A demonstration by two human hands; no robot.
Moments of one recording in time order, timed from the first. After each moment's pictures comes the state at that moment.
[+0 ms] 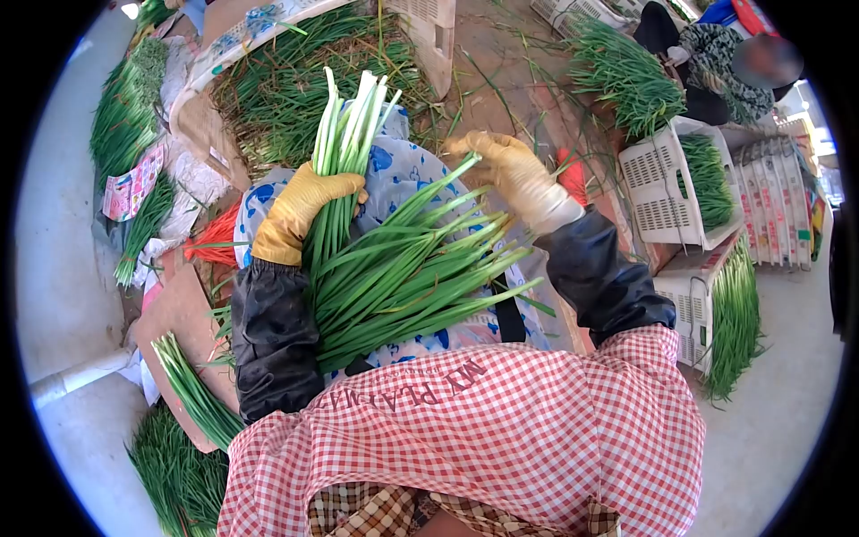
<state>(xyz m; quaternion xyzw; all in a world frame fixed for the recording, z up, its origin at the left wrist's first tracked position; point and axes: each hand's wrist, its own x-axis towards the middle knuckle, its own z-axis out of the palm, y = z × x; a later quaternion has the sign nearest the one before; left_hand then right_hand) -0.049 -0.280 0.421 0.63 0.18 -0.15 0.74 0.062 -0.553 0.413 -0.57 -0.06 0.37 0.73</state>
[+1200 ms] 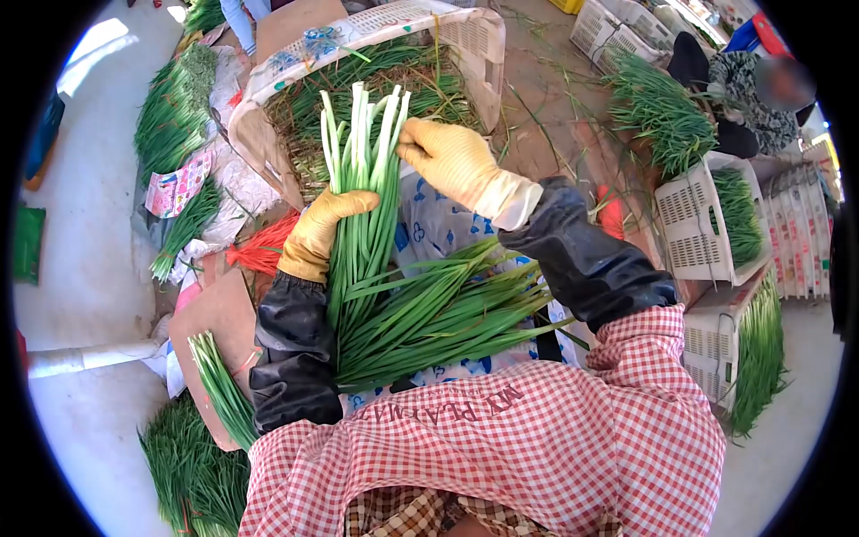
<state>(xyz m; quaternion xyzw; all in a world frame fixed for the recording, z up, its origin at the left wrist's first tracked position) -0.072 -0.253 0.467 0.52 0.15 -0.08 0.84 0.062 -0.424 0.474 -0.82 -0.42 0.04 0.38</state>
